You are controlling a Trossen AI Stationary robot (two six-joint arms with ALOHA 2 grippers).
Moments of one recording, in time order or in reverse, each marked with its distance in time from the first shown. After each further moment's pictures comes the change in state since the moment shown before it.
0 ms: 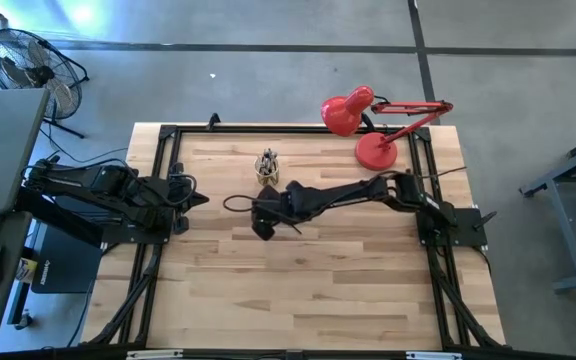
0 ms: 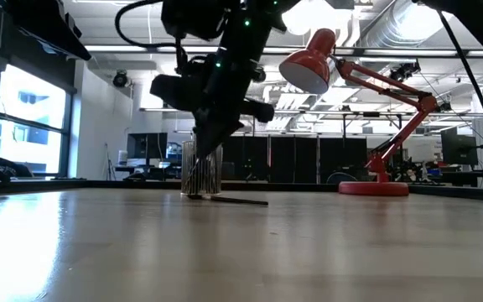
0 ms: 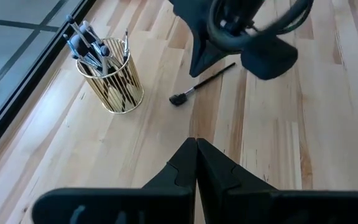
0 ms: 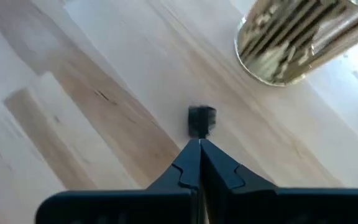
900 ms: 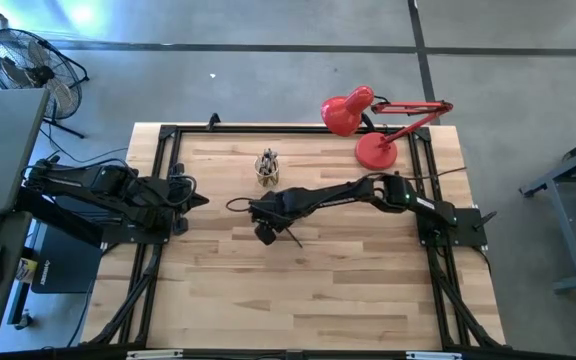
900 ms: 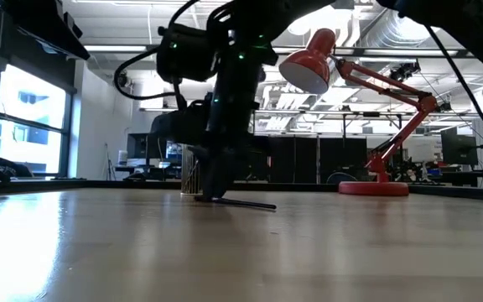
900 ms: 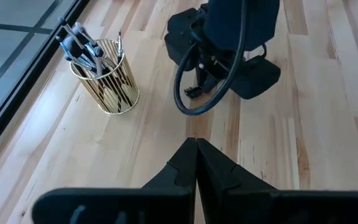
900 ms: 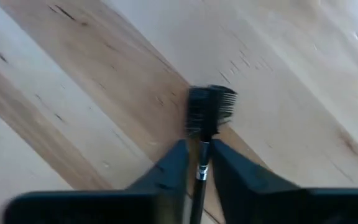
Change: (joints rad) left arm 0.000 -0.001 0.000 -0.001 0.019 0.026; right arm -0.022 0.165 0.057 -0.101 -0.270 0.119
